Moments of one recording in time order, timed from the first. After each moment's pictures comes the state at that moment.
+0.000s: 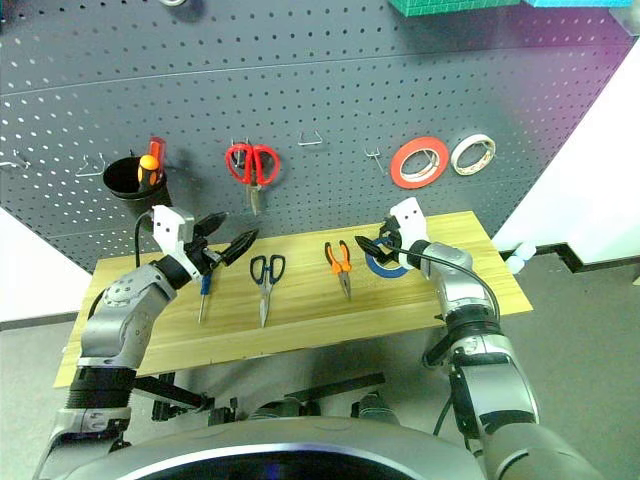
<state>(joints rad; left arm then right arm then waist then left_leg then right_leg) -0.24 0.38 0.12 0.00 -0.40 0.30 -0.64 -0.62 -0.35 0.00 0.69 0.12 0.12 0.71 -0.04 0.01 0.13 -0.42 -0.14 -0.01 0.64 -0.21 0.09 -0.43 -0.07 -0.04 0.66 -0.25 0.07</state>
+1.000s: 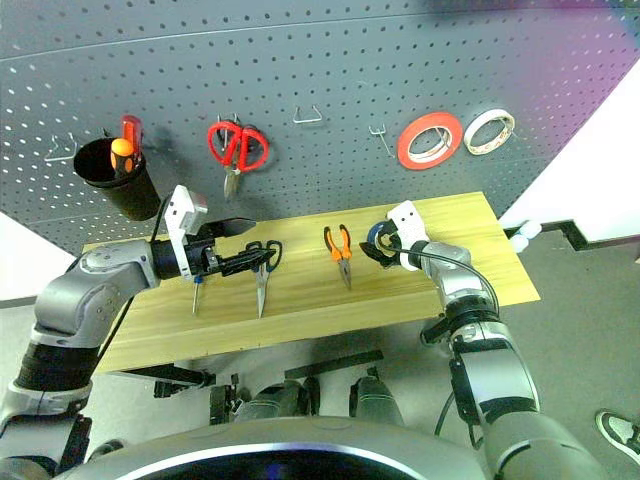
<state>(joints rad) -0.36 0.60 0.02 -0.21 -0.58 0.68 -0.86 -0.70 -0.37 0.03 0.86 0.04 0.12 0.70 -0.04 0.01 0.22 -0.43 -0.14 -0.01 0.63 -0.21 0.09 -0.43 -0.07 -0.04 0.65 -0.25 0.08</state>
